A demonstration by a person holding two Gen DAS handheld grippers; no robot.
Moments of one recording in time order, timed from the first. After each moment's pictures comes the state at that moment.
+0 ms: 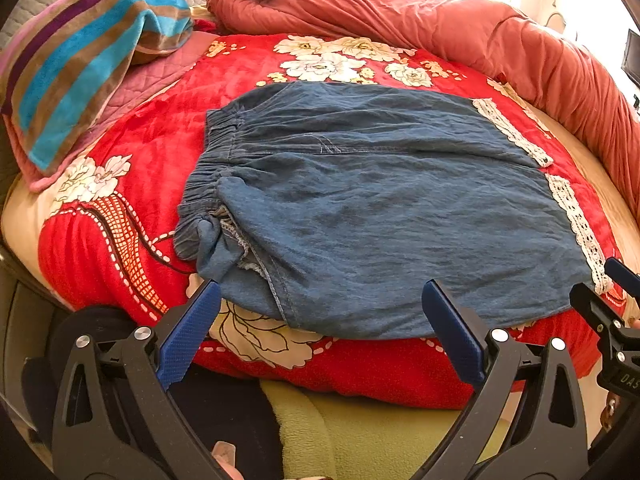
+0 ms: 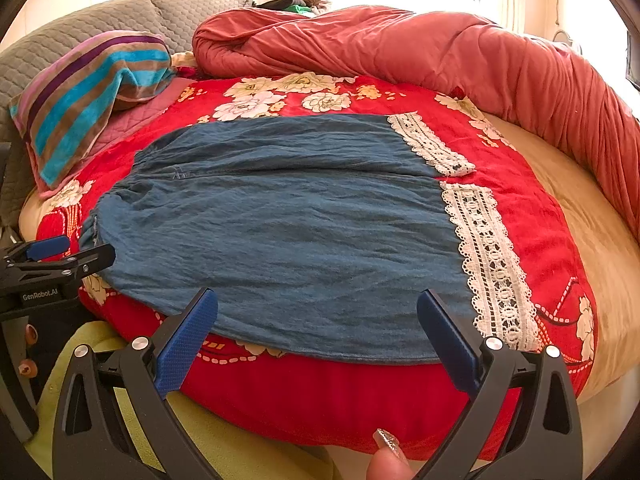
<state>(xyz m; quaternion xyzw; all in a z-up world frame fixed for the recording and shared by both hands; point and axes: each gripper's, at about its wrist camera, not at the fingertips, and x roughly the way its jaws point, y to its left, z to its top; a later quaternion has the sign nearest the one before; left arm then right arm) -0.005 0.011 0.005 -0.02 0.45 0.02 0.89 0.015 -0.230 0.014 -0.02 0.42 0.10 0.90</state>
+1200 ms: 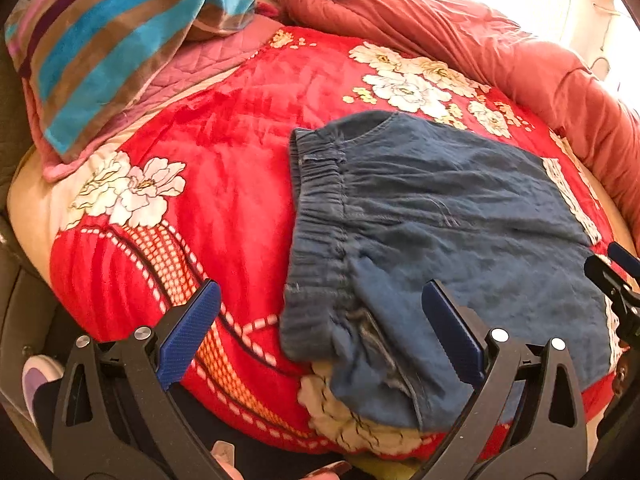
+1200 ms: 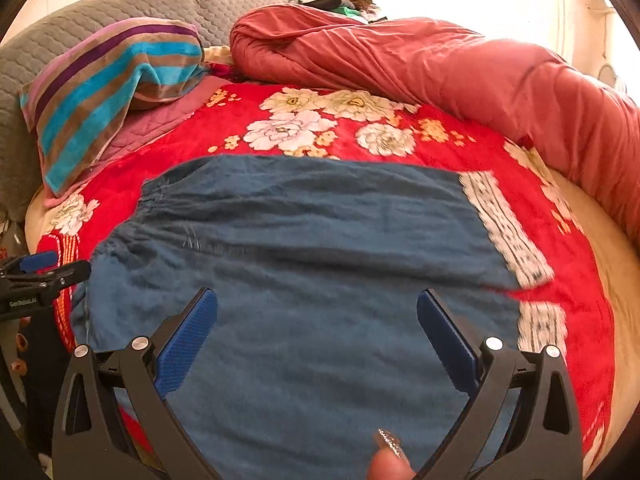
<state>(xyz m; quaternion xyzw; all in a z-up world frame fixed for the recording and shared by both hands) 0.058 0.112 0.004 -0.09 0.45 0.08 0.88 0.138 -0.157 0.023 -0.06 0.41 0.18 0.89</state>
